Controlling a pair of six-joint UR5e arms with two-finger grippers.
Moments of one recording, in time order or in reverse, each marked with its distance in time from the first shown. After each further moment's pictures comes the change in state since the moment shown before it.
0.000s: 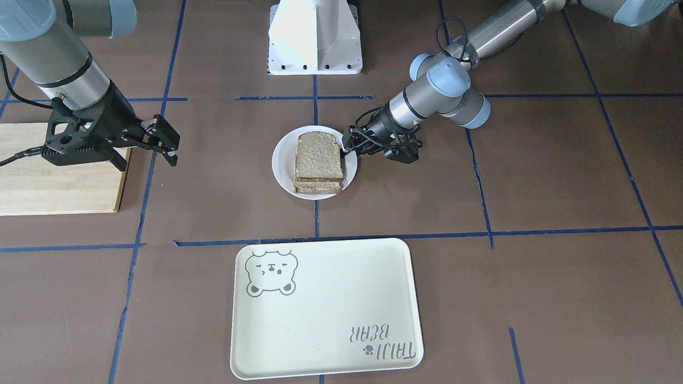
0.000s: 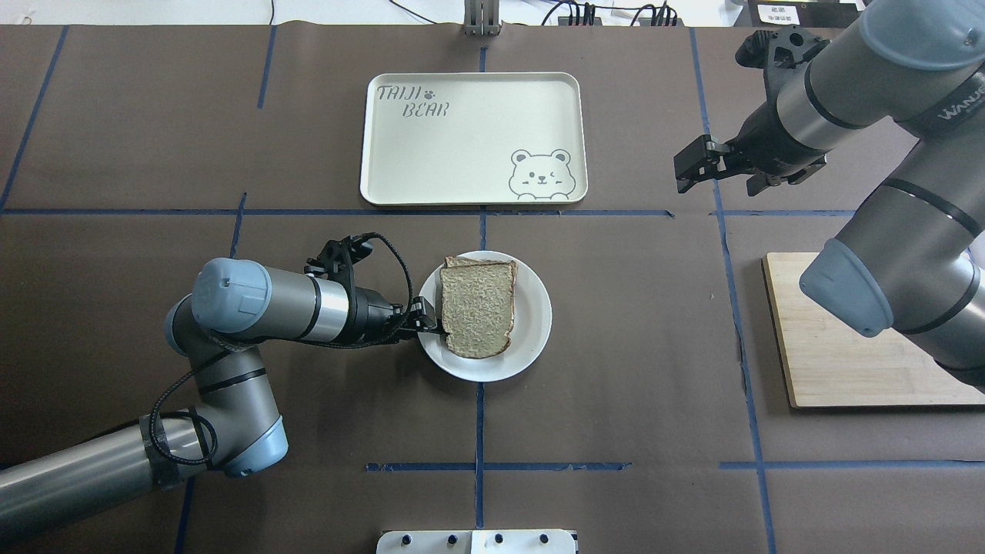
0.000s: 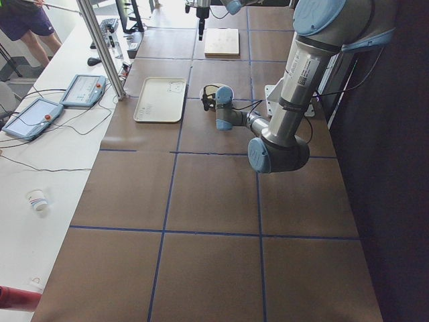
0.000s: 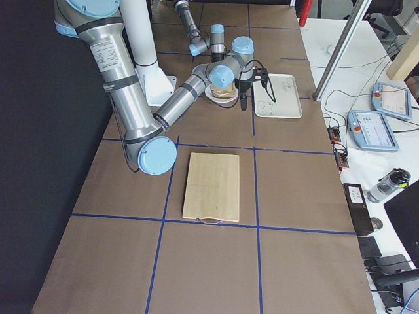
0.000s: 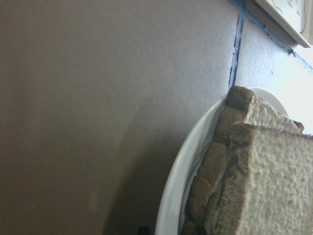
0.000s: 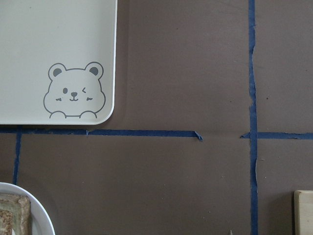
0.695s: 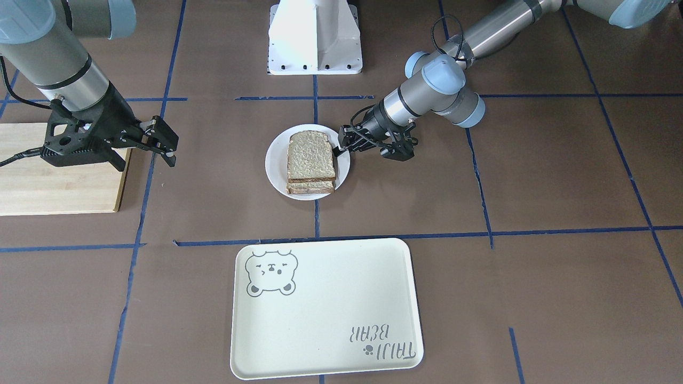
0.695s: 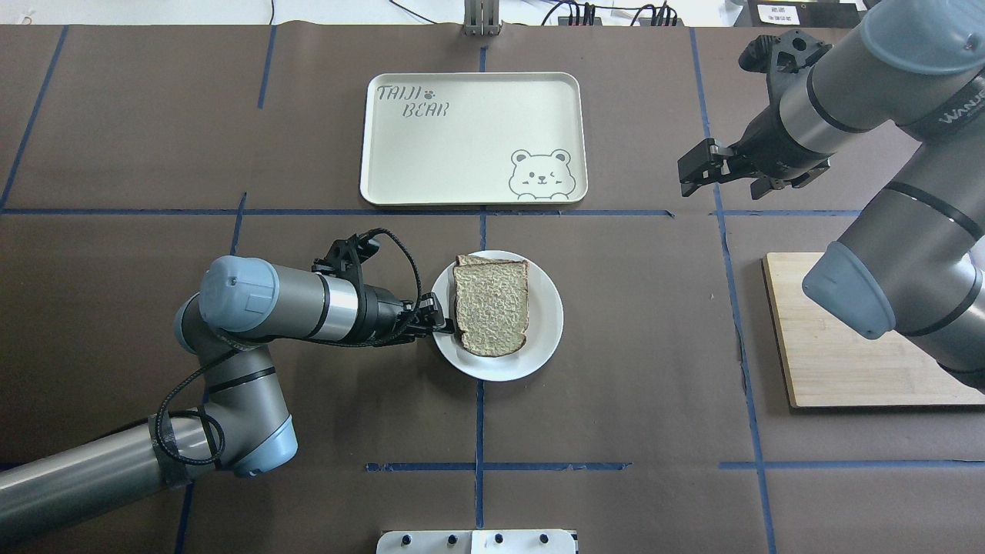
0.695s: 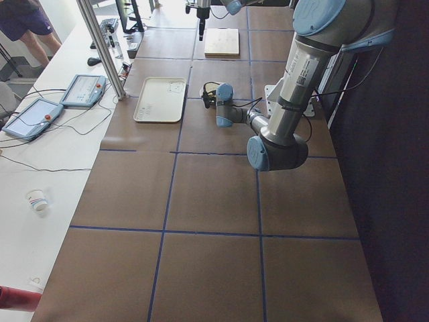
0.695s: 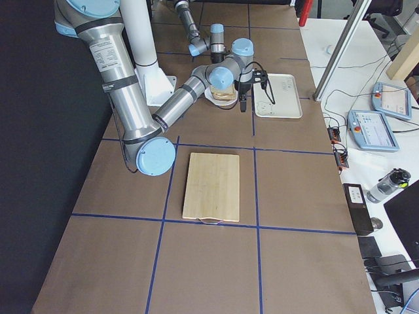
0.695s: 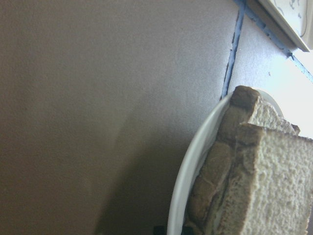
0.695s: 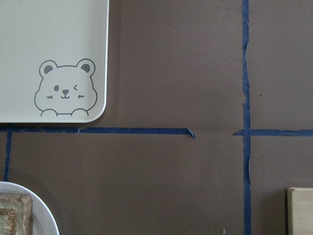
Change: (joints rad) left arm 0.001 -0.022 -0.012 -0.018 -0.002 -0.094; right arm 0.003 -0.020 -0.001 0.001 0.000 -0.015
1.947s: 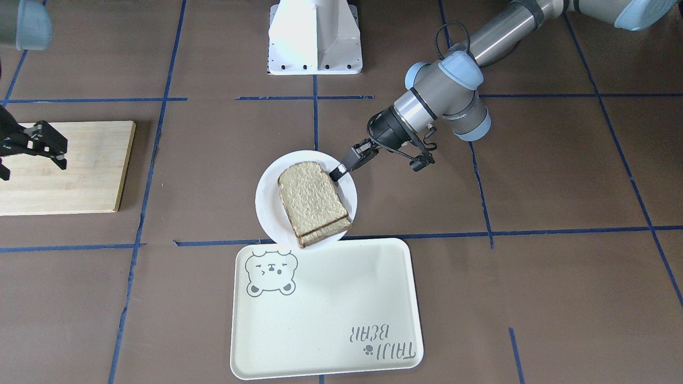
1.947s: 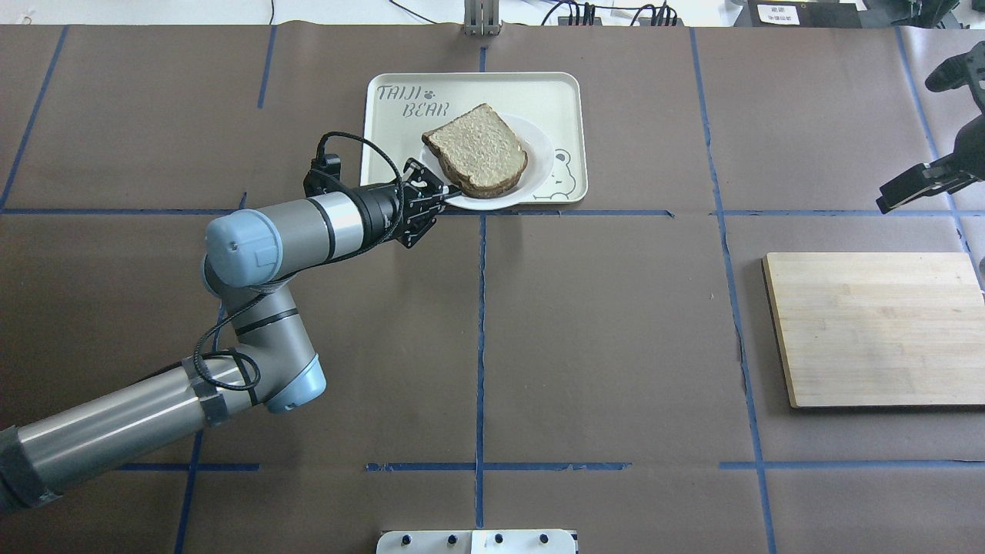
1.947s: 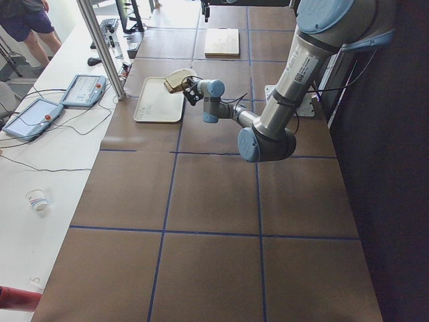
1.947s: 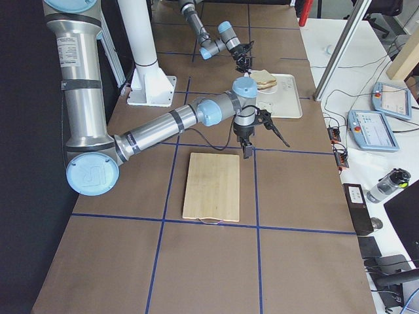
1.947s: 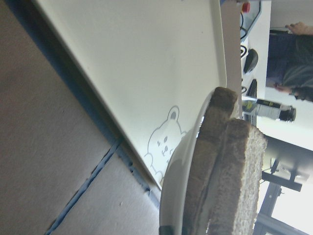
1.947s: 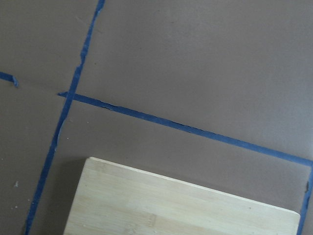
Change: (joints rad) left arm -0.095 -0.169 0.226 -0.192 0.427 -0.585; right arm 0.276 -0.305 -0.003 -0.005 0.052 -0.634
